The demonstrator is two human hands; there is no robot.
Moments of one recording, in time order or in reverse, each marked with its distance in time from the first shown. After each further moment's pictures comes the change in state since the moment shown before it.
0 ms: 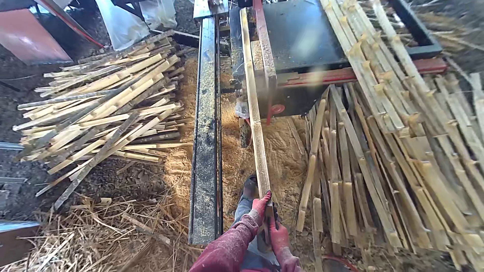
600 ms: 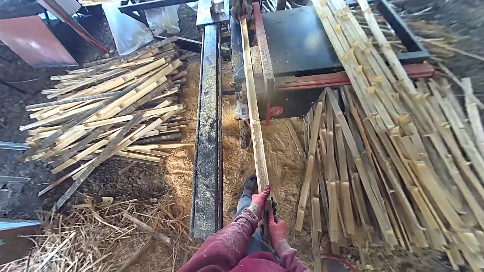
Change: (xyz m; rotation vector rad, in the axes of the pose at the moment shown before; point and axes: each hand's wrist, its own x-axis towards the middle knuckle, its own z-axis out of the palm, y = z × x) left_hand -0.009 0.005 0.006 -0.009 0.017 0.004; right_hand -0.010 -0.011 -0.006 0.130 -0.037 0.029
